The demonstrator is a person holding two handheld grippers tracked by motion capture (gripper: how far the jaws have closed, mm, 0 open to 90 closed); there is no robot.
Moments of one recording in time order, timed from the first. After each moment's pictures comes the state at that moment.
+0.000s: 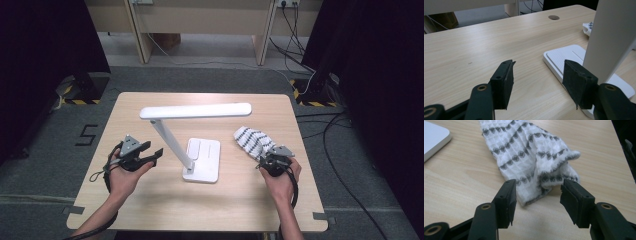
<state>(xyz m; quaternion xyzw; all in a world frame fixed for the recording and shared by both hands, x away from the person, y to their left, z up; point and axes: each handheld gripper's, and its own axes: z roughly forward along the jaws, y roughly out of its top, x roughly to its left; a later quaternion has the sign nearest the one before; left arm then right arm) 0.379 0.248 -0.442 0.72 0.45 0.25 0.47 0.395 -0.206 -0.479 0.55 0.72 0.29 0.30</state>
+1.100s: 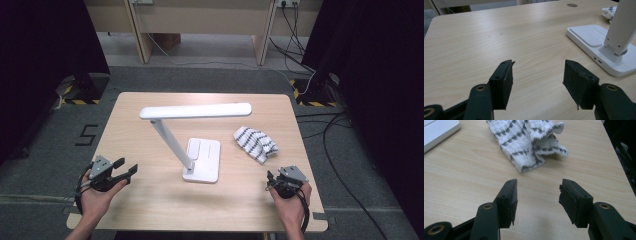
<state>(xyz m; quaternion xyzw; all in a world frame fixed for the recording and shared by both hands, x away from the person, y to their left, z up) 0.328 0.319 -0.482 0.70 0.48 0.27 0.45 0.338 -0.228 -0.493 0.54 0.71 0.33 0.32</state>
